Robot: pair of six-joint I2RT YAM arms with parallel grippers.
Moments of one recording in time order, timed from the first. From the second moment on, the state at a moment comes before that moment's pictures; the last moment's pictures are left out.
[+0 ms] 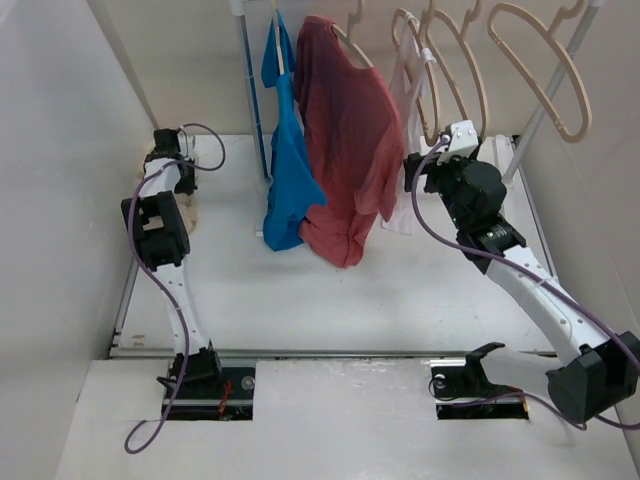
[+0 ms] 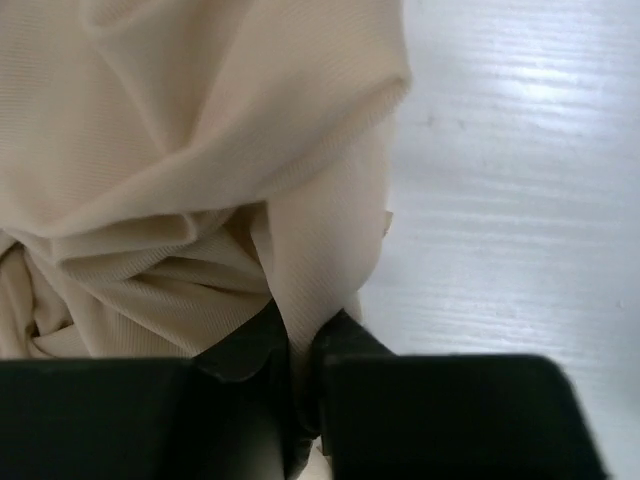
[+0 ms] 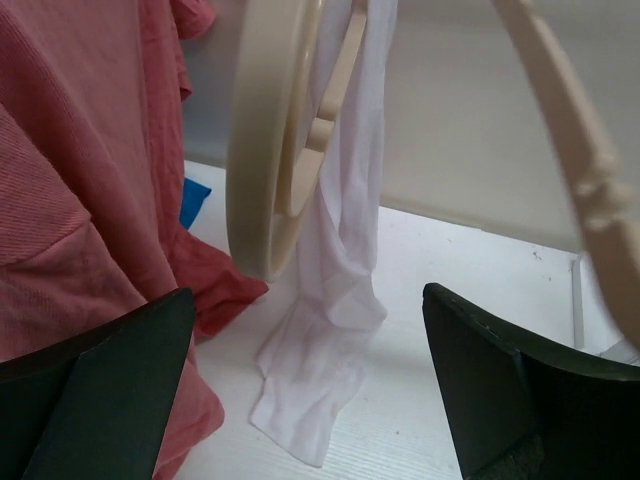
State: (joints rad) left arm 0.22 2.36 1.97 -0.59 -0.01 0.17; right arm 0.40 1.15 1.02 0.14 0.19 -0.09
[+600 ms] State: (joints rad) left arm 0.08 1.43 1.55 -1.01 0.43 0.80; right arm 0.52 1.12 0.98 0.12 0.13 0.00
